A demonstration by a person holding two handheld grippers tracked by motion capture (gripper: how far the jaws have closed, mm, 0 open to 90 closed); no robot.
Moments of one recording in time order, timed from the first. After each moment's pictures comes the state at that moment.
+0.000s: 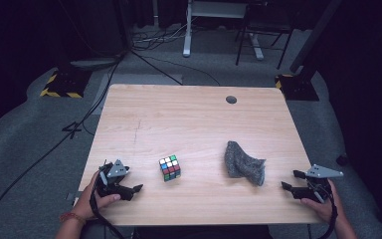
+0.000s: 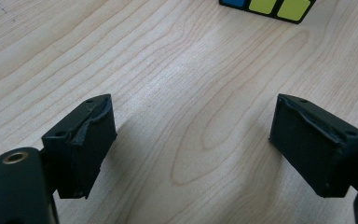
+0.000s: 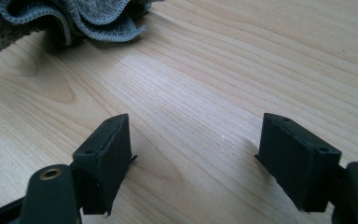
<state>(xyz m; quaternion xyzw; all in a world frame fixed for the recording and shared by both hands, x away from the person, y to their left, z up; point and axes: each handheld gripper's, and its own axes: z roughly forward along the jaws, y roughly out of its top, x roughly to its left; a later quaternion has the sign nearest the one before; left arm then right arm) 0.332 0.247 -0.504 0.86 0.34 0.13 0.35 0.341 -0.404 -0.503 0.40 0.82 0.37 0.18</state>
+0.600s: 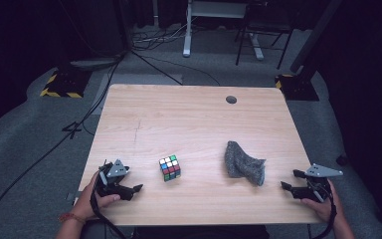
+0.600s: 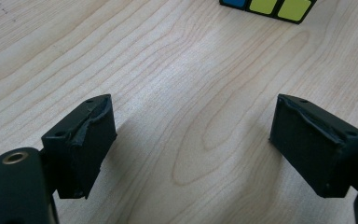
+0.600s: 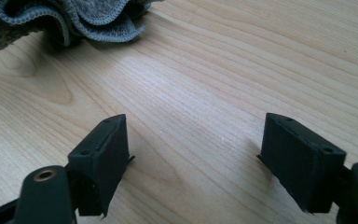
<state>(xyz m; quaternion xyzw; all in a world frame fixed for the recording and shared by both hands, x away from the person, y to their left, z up) 0.332 0.248 -0.504 0.86 0.34 0.13 0.35 0.343 -0.403 -0.503 0.40 0.82 0.37 0.18</state>
